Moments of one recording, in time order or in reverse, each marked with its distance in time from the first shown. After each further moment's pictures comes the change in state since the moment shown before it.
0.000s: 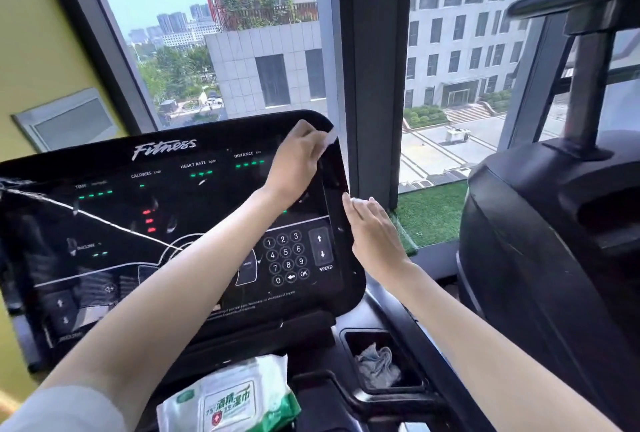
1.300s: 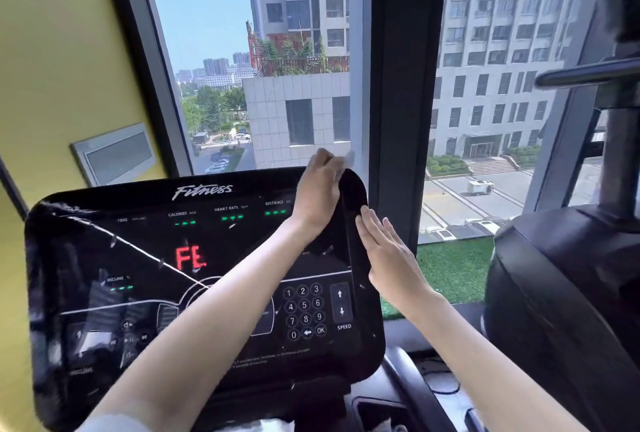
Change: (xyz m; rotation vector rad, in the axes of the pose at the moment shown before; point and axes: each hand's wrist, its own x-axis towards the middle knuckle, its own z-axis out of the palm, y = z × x) left_hand 0.032 -0.003 -0.012 0.026 0.218 -0.132; right_hand 0.046 0.001 -0.033 0.041 -0.021 -0.128
